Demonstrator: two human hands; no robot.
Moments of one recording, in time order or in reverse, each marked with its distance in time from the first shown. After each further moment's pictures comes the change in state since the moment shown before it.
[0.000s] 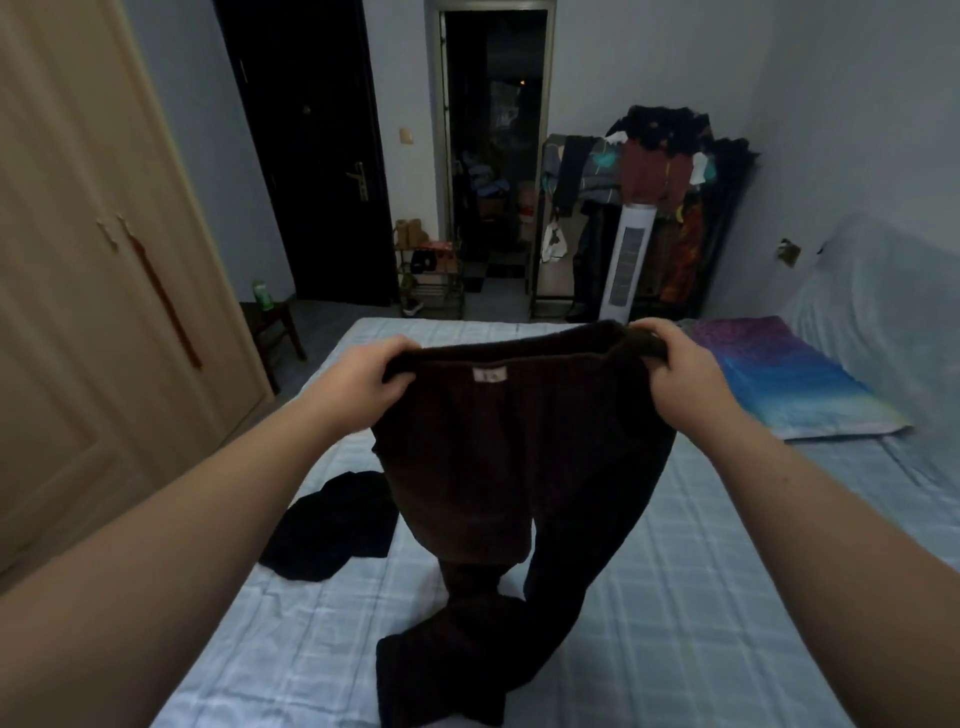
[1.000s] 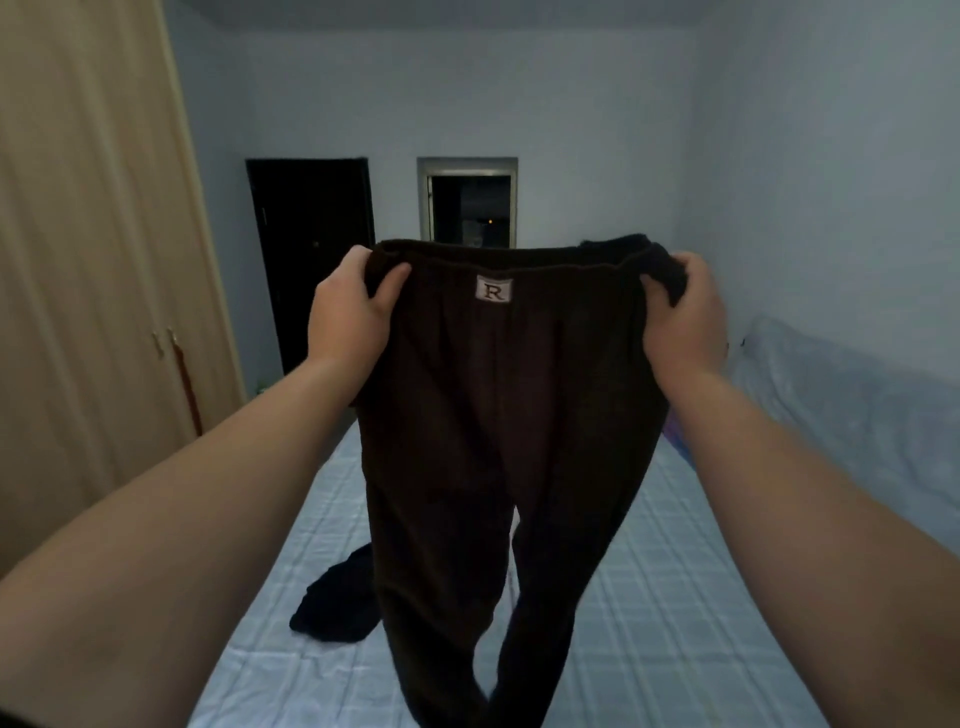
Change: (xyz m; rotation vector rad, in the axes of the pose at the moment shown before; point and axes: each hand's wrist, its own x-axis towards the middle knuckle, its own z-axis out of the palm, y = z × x) left_hand -0.140 0.091 -0.197 -0.250 0.734 0.176; right_hand -0.125 -0.217 -0.085 0.183 0.688 -0.218
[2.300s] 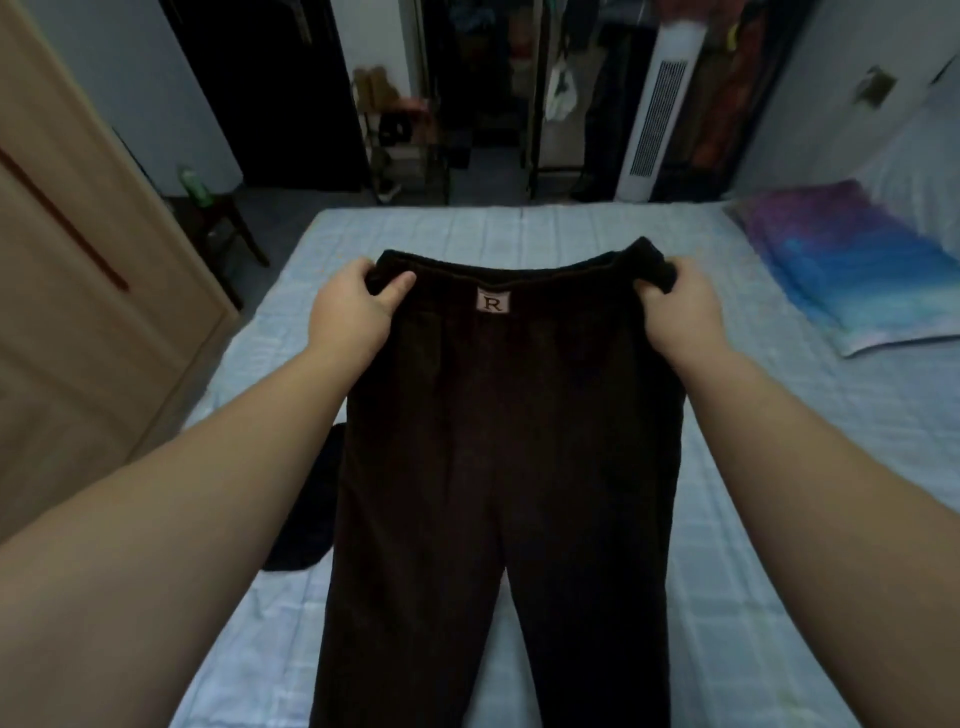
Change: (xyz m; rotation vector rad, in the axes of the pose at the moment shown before) left_hand -0.008 -0.380 0.377 0.284 -0.460 -0.570; right_hand -0.022 0.421 0.309 -0.240 -0.551 0.658
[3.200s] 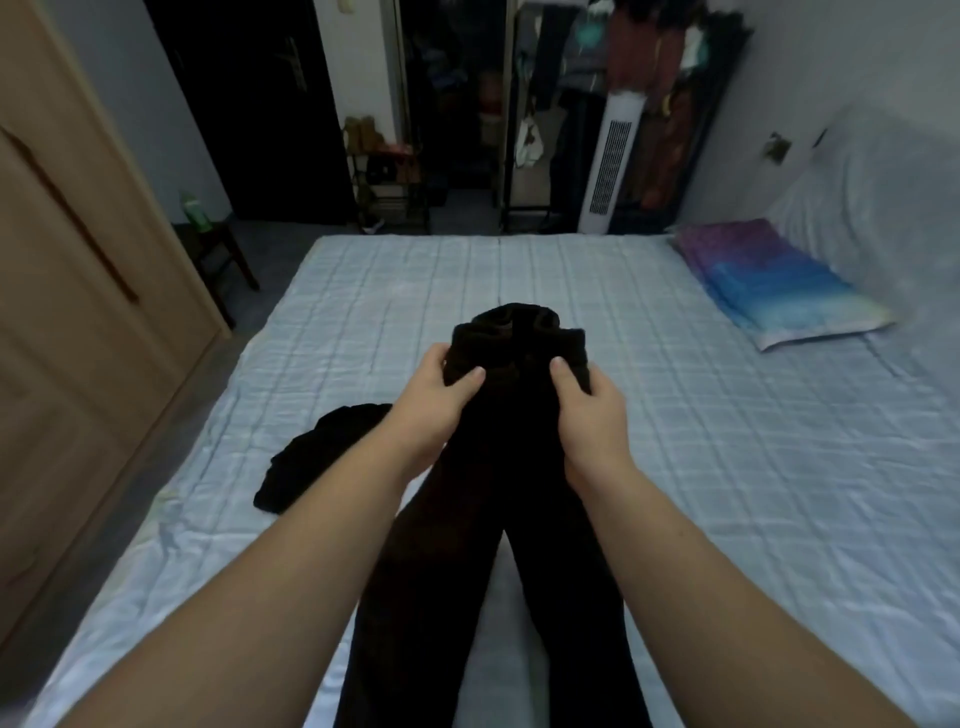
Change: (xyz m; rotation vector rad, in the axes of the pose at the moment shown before) left_hand -0.240 0.017 -0.079 -0.812 -0.487 -0.157; right_hand -0.295 -0.047 0.000 0.617 -0.057 0.140
